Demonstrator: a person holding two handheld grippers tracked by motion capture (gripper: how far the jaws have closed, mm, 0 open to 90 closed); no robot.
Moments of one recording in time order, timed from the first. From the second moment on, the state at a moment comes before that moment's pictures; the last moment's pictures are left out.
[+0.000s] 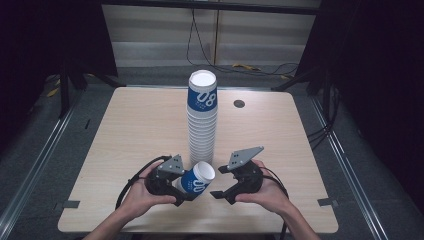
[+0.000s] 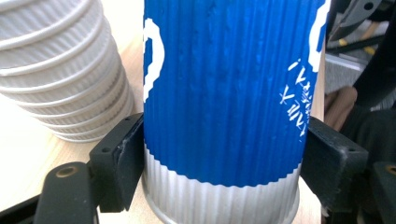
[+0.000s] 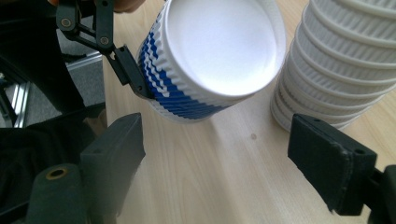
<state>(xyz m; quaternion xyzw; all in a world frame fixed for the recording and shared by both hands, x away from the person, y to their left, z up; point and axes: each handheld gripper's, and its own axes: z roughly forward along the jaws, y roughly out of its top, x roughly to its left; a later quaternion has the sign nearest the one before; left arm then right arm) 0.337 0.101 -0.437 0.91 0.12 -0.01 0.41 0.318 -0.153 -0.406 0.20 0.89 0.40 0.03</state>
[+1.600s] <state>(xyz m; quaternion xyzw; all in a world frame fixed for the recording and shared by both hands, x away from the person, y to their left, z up) 0.323 0.076 -0.448 0.94 0.07 -0.02 0.32 0.328 -0.127 -0.413 0.14 0.94 0.32 -0.04</state>
